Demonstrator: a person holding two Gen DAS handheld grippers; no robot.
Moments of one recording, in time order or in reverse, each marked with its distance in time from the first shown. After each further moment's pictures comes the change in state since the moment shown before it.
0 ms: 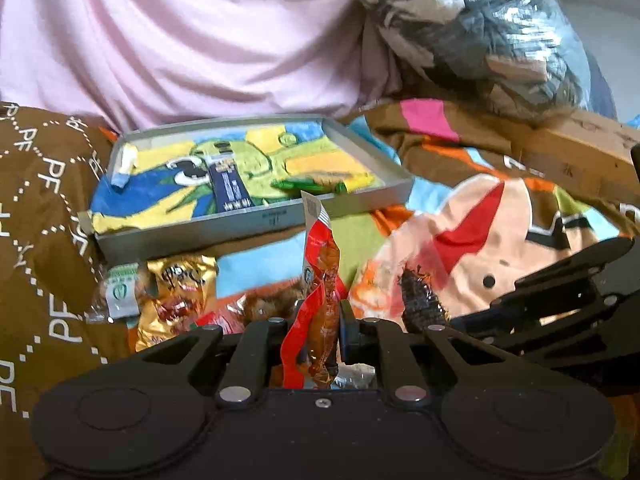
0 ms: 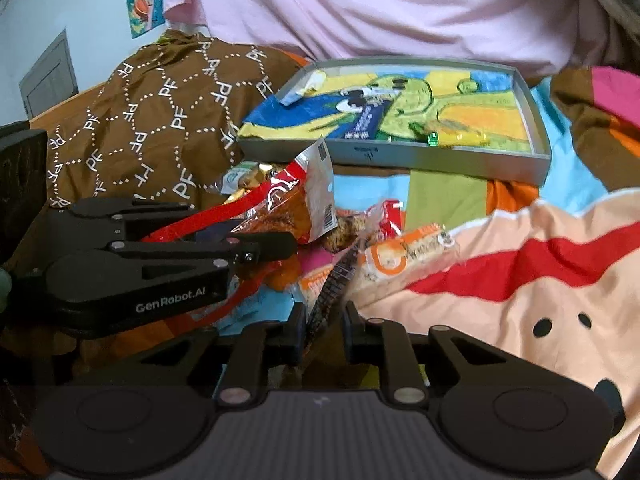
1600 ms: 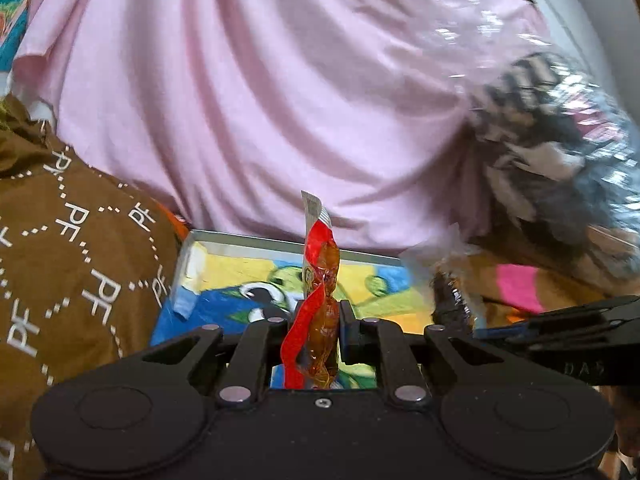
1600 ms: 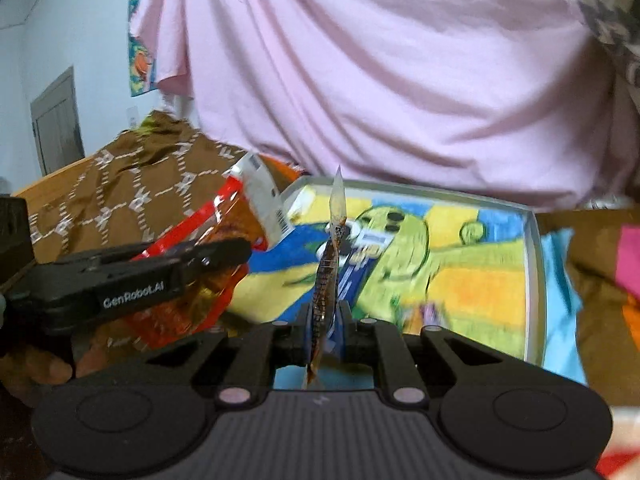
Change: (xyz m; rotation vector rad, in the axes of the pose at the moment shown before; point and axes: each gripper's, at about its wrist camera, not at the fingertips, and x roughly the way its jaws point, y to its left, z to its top) left arm 0.042 0.091 0.103 -0.251 -0.251 0.130; right arm 0.044 -0.039 0.159 -0.072 -0.140 0.002
